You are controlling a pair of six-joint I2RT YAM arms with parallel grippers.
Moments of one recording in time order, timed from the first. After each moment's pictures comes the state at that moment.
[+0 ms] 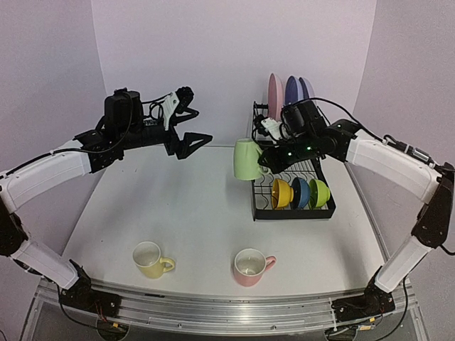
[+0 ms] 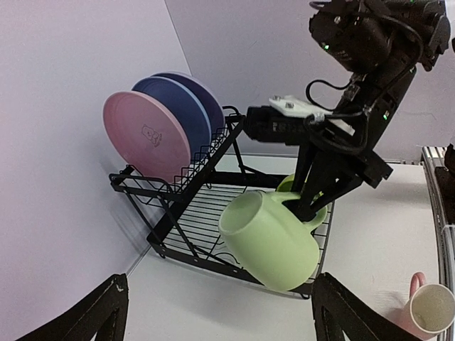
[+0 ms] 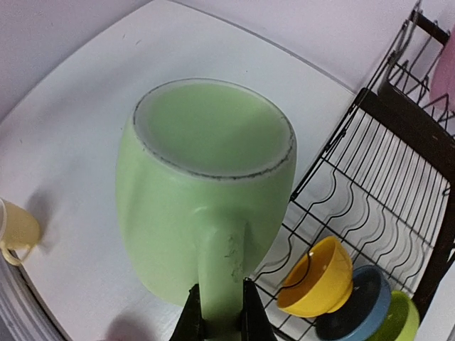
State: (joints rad) left arm -0.69 1.39 1.28 0.00 0.41 0.34; right arm 0.73 1.62 1.56 -0.67 0.00 0.01
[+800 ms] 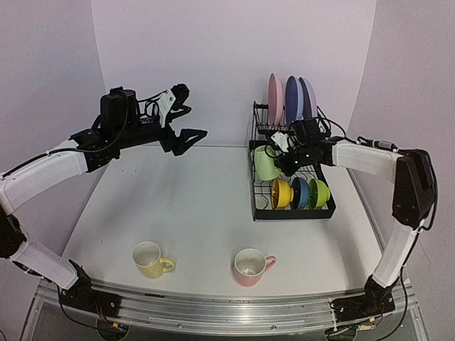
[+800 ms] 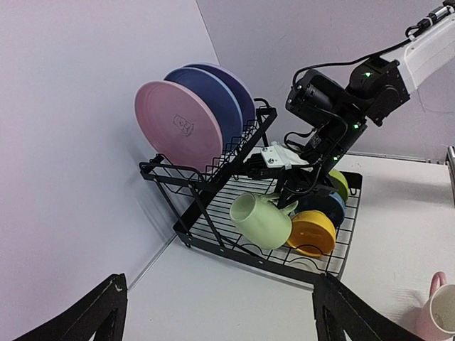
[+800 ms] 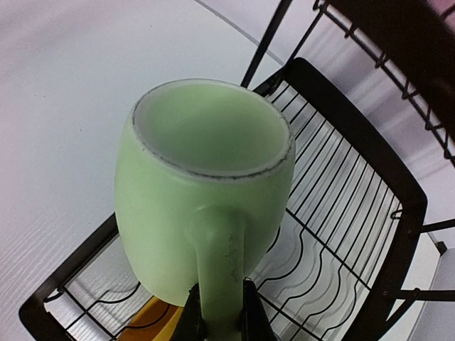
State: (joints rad) left arm -0.67 1.37 1.28 -0.02 0.32 0.35; right arm 0.47 1.82 1.43 -0.35 -0.03 -0.36
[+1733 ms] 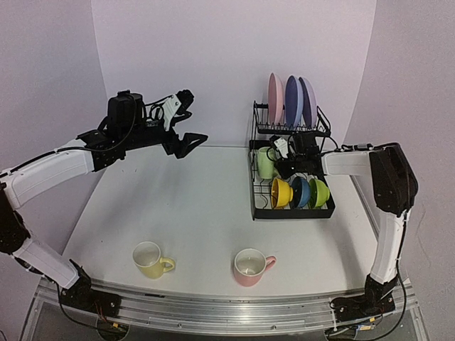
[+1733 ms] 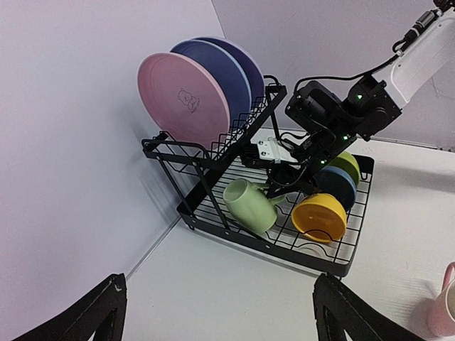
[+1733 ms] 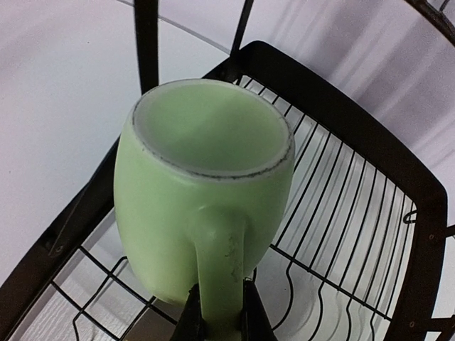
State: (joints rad) left arm -0.66 1.42 1.28 -0.03 0.29 0.37; right arm 0.39 2.02 1.39 0.00 -0.04 -0.29
